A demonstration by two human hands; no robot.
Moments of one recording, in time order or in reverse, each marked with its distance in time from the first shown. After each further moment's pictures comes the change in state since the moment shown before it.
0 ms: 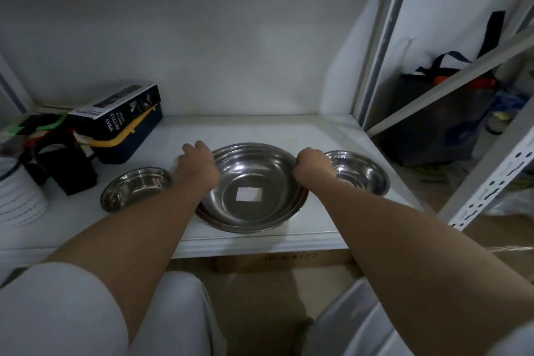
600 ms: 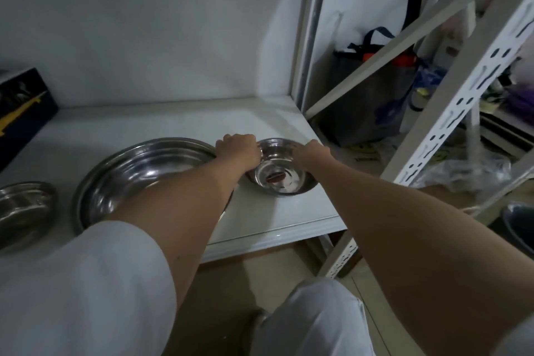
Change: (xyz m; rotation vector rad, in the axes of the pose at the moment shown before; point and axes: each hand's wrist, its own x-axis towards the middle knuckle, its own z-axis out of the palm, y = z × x) left_hand 0.003 0.162 0.059 0.037 -0.212 0.411; right_hand 0.035 0.083 -0.035 0.127 -0.024 0.287
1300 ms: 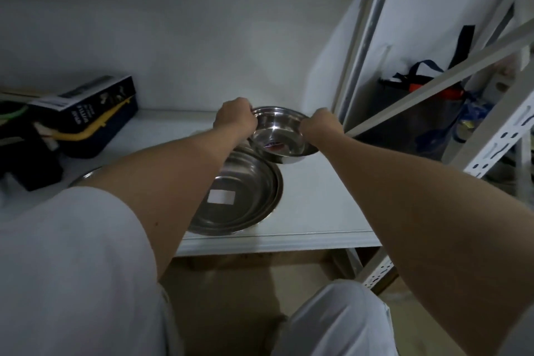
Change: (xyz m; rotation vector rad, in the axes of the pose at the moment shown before) left_hand -0.032 -0.073 -0.100 -0.375 0.348 -0.166; right_hand -0.049 -0.102 -0.026 0.137 0.106 -0.241
